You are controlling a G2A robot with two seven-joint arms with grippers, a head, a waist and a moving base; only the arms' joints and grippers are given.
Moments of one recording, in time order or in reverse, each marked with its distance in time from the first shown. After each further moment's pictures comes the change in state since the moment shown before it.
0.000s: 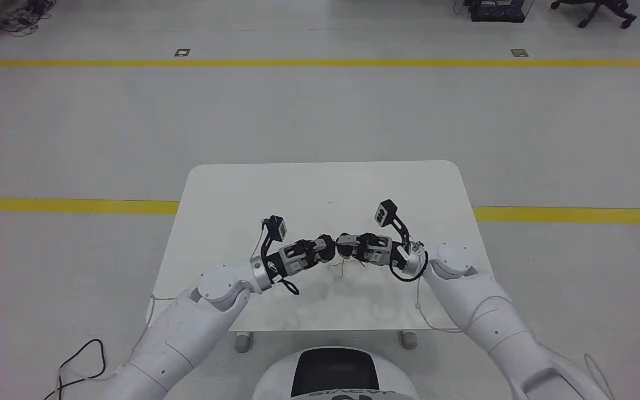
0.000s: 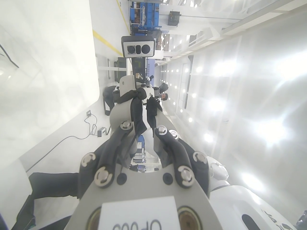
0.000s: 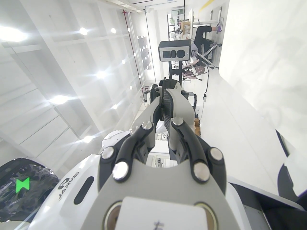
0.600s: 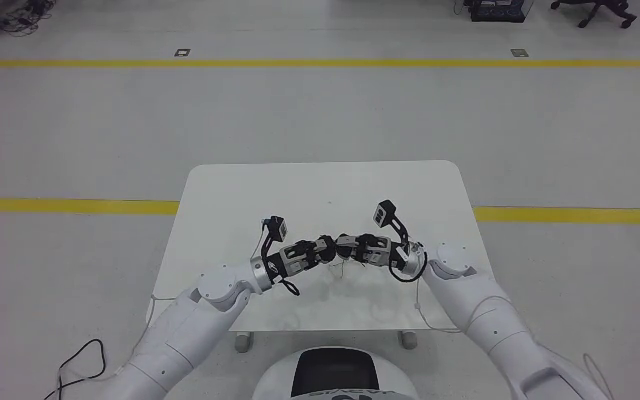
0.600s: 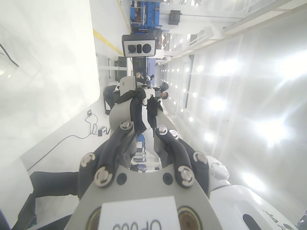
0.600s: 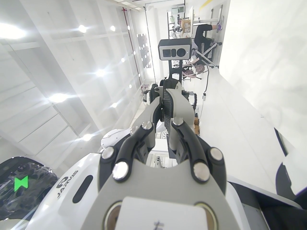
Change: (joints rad) left arm 0.001 0.001 0.001 -0.003 0.004 0.001 -0.001; right arm 0.001 -0.004 -0.001 0.002 -0.007 -0.004 0.008
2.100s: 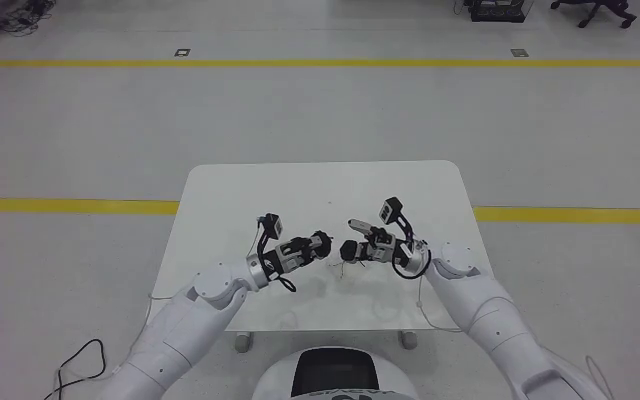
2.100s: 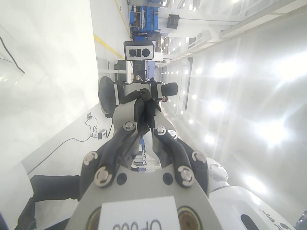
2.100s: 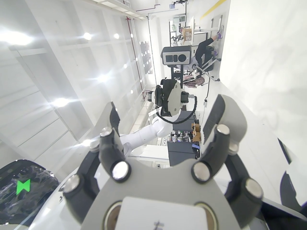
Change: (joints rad) left arm -0.004 0.003 -0.019 0.017 -0.011 -0.009 0.003; right arm -0.015 0.001 0.041 -0.007 0.002 -0.002 -0.033
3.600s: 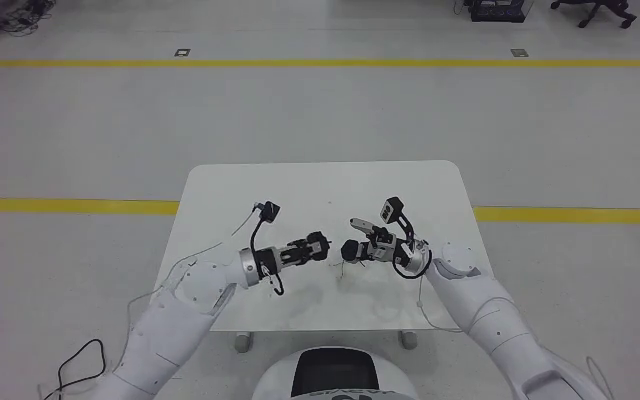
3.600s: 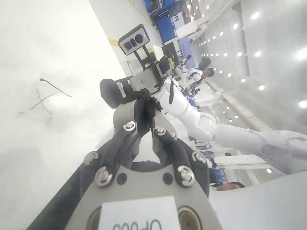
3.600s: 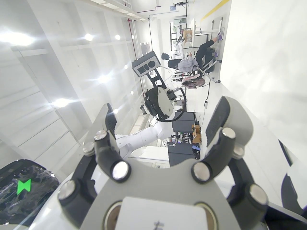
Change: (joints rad) left arm 0.067 0.024 -0.142 -0.211 0.554 -0.103 -0.035; right arm -0.002 0.000 0.002 -0.003 0.001 0.001 0.000
